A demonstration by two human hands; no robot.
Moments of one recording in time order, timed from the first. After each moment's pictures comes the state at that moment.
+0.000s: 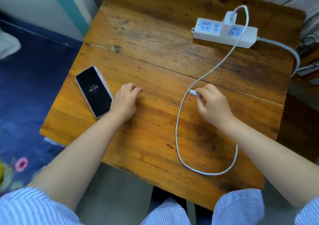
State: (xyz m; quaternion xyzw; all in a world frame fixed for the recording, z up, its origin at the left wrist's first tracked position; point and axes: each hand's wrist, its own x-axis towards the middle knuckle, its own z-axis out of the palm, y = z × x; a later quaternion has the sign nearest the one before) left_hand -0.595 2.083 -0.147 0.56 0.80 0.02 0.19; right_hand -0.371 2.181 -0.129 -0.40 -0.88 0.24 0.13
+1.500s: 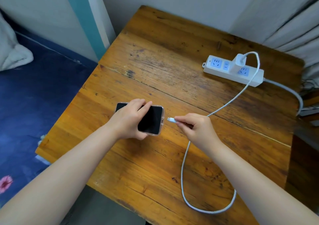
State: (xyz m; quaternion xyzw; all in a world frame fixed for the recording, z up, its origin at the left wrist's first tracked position) left_hand -0.634 2.086 -0.119 0.71 0.69 0.01 0.14; right_hand -0.441 2.174 -0.106 -0.35 -0.84 0.37 0.17
